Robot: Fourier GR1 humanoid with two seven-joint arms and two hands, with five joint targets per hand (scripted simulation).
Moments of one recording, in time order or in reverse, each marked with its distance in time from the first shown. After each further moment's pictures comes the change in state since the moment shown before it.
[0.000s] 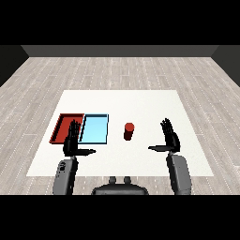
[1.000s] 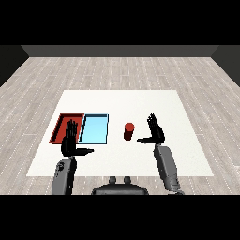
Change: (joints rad) left arm -0.004 0.005 0.029 0.007 0.024 -0.006 -0.011; right arm -0.198 0.096 0.039 0.257 -0.025 -0.062 0.024
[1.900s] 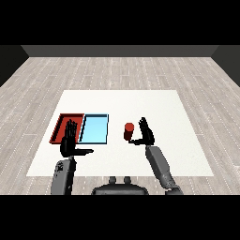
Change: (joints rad) left arm 0.009 0.003 0.000 -0.026 0.011 -0.008 0.019; right arm -0.061 0.018 0.152 0.219 -0.133 -0.099 -0.148
